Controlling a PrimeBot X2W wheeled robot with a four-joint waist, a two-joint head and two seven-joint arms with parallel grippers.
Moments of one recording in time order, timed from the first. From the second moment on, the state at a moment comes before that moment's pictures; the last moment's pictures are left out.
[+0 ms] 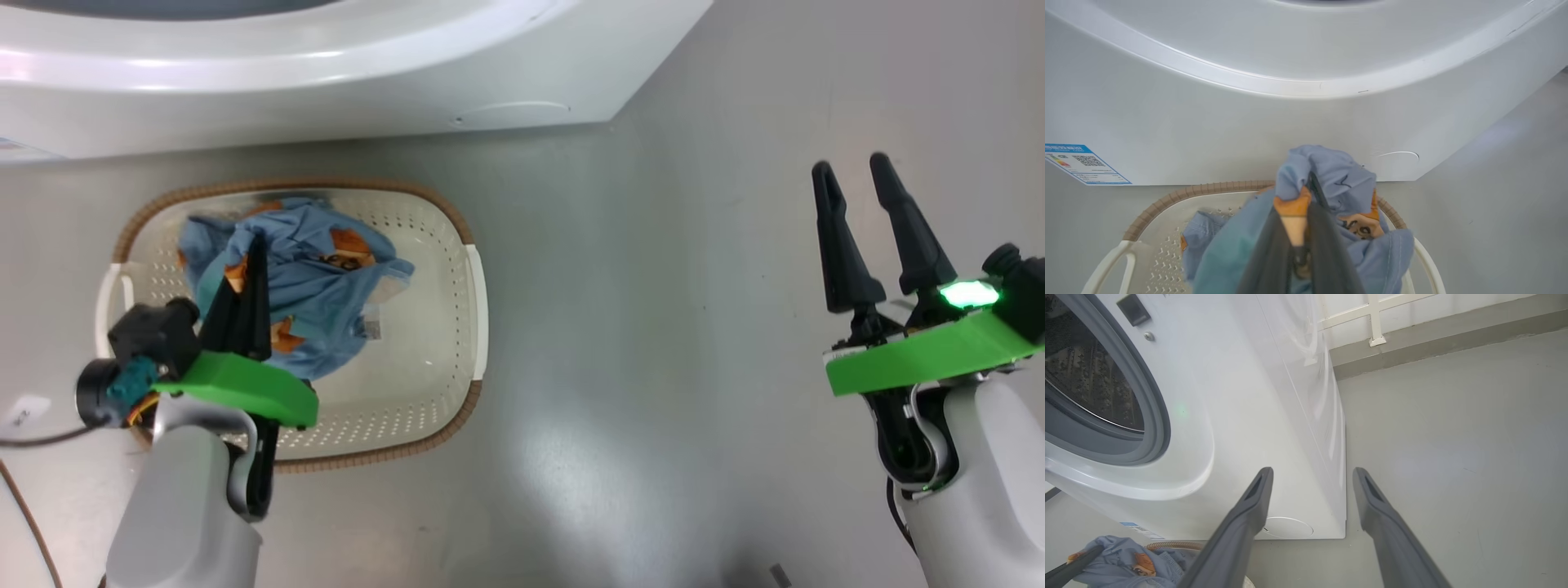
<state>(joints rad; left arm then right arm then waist) -0.55 0.06 -0.11 0.55 -0.24 -0.09 -0.25 -0.43 -0.23 0.11 0.15 0.57 0.12 -0.26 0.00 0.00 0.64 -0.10</state>
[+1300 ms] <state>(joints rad) -0.22 0.04 -0.15 0.08 -0.24 -0.05 -0.25 -0.29 -0.25 0.12 0.21 0.57 0.12 -0.26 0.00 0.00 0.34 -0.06</state>
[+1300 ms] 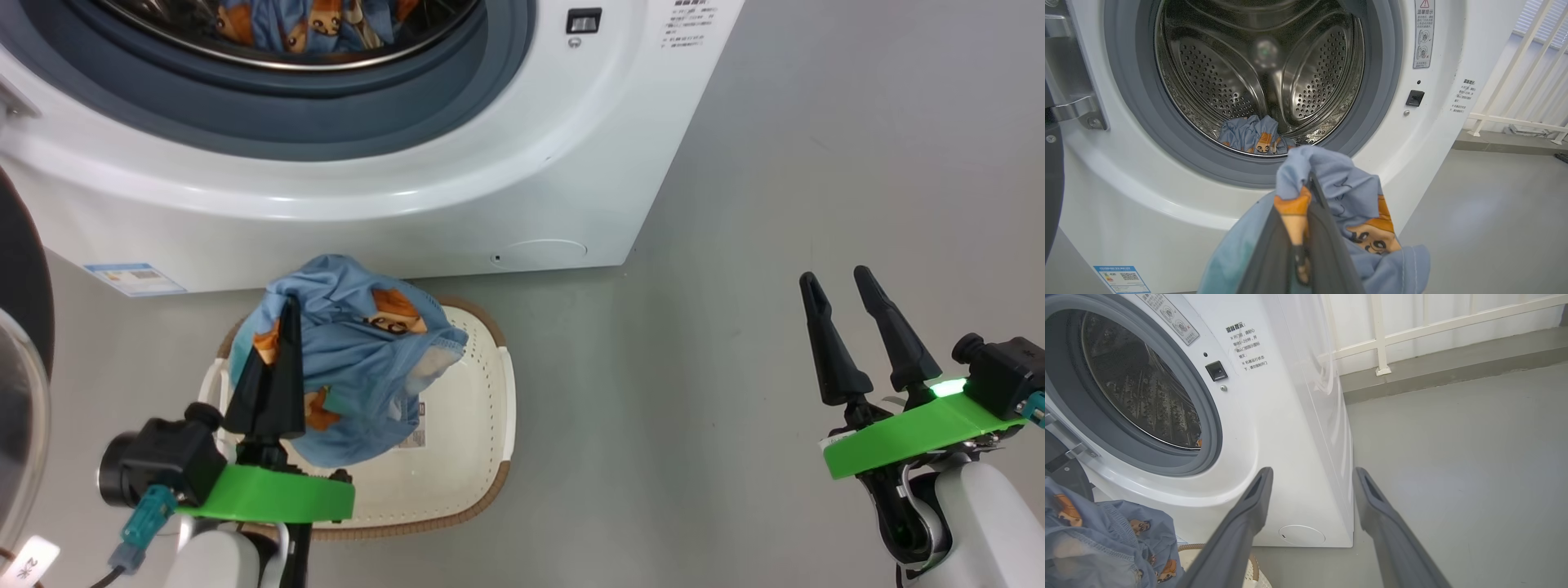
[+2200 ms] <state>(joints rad) -0.11 0.05 -0.15 0.02 -0.29 -0.02 -0.23 -0.22 -0.23 0.12 0.25 0.56 0.12 -0.26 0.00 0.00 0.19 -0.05</state>
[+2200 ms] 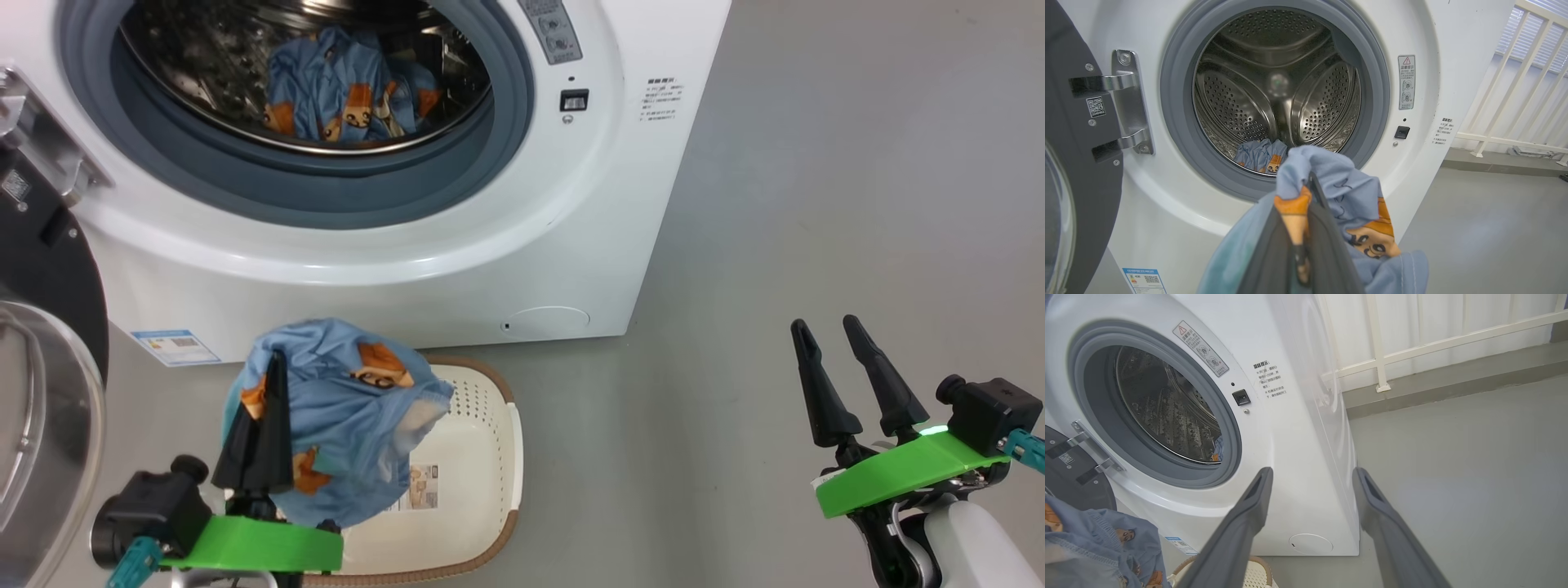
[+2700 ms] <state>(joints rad) -0.08 0.06 -0.15 0.00 -0.30 -0.01 -0.22 -0.19 -0.22 0.12 0.25 0.56 0.12 -0.26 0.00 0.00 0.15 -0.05</state>
